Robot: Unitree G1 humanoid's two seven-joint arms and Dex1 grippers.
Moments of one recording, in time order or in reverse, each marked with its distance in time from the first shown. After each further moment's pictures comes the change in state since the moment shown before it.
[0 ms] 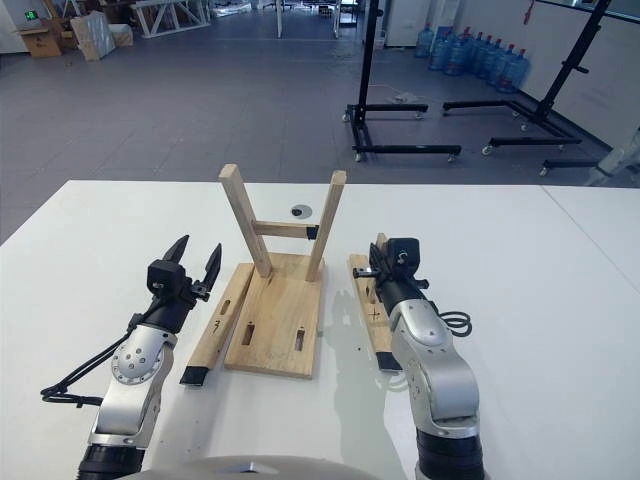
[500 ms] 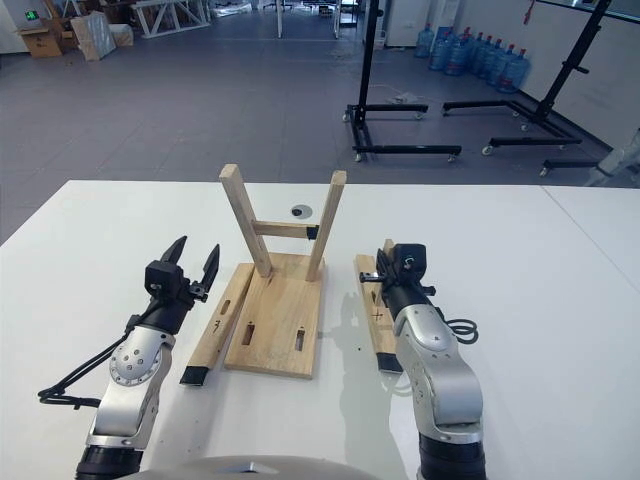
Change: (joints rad) left arm 0.016 0.005 0.000 -0.003 -0.004 0.000 0.007; right arm 0.027 0.005 -0.032 0.000 0.000 -0.003 0.016
